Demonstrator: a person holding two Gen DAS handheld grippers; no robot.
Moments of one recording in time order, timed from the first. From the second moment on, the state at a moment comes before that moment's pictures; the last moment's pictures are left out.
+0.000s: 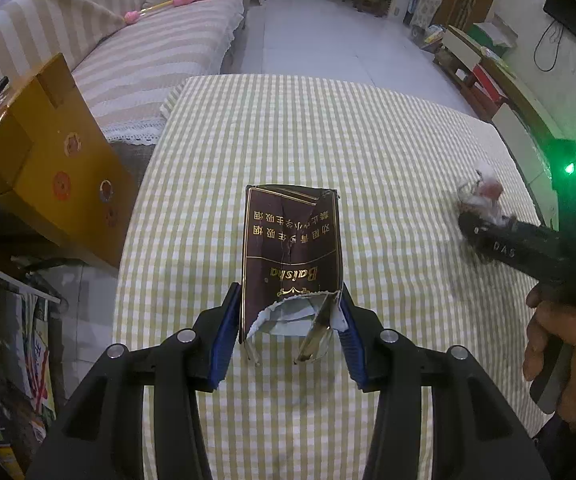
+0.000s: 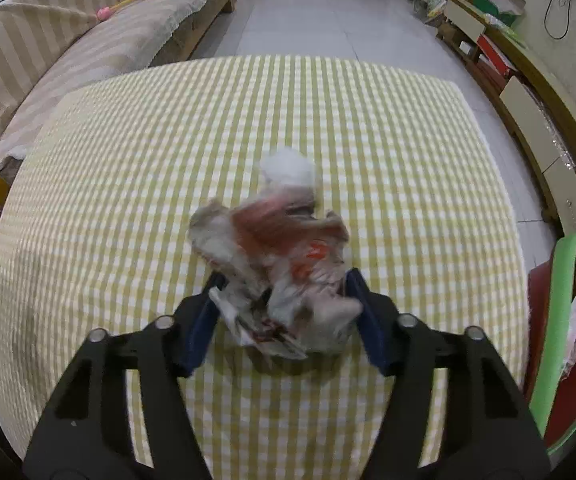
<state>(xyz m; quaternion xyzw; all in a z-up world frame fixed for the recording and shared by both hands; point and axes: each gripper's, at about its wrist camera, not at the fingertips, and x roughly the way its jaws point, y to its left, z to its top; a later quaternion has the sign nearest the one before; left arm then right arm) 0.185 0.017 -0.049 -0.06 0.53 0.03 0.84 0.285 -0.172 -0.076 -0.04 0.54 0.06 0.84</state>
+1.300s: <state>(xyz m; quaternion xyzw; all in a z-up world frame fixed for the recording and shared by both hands) 0.162 -0.063 -0.010 -0.04 0.50 -0.04 0.87 0.164 -0.256 0.037 0.05 0.48 0.06 0.87</state>
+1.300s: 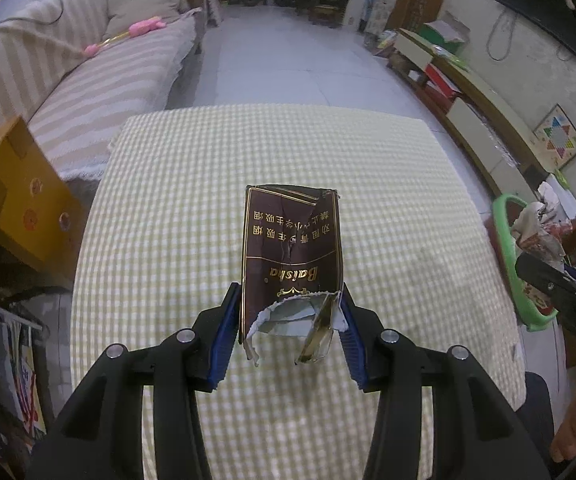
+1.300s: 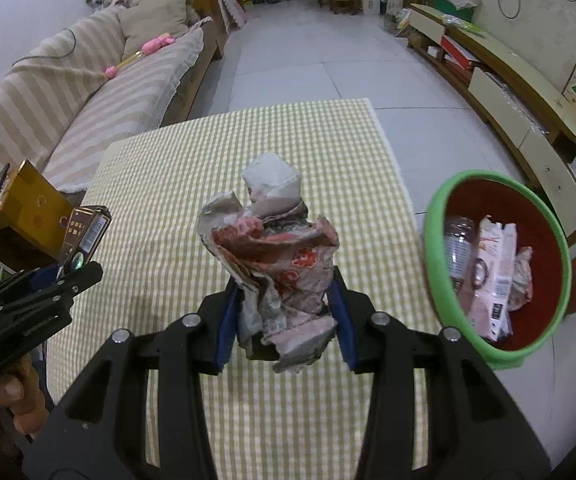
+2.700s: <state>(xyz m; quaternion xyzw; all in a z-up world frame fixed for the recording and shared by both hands) 0.205 -0.328 0.068 0.02 0.48 -0.28 0.83 0.154 -0.513 0.065 0.17 0.45 -0.10 0.87</state>
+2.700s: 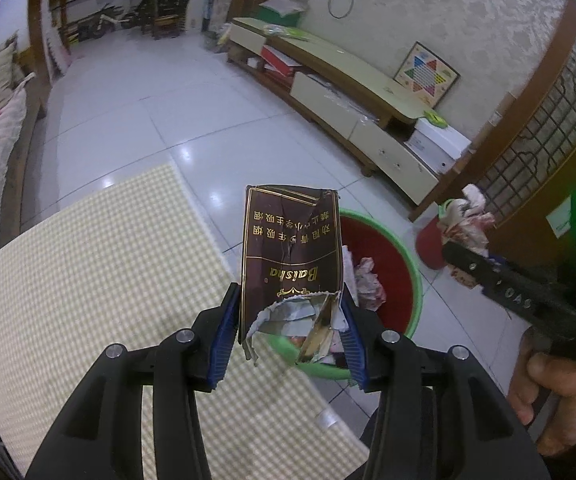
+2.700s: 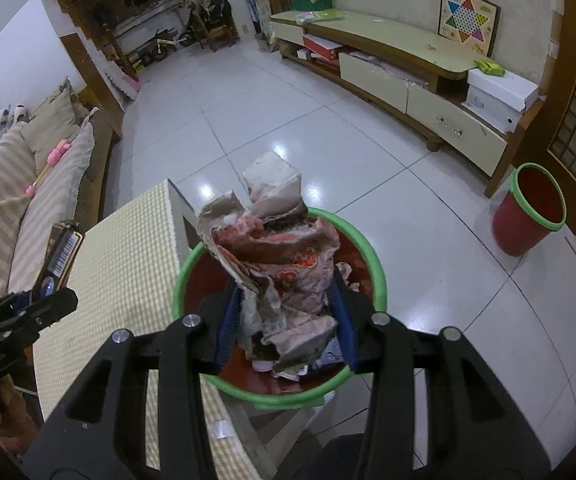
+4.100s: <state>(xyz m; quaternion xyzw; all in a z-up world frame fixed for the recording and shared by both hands) 0.222 -0.405 0.047 0.07 0.50 -0.31 0.81 0.137 -0.546 0.061 0.20 0.43 -0.12 0.87</state>
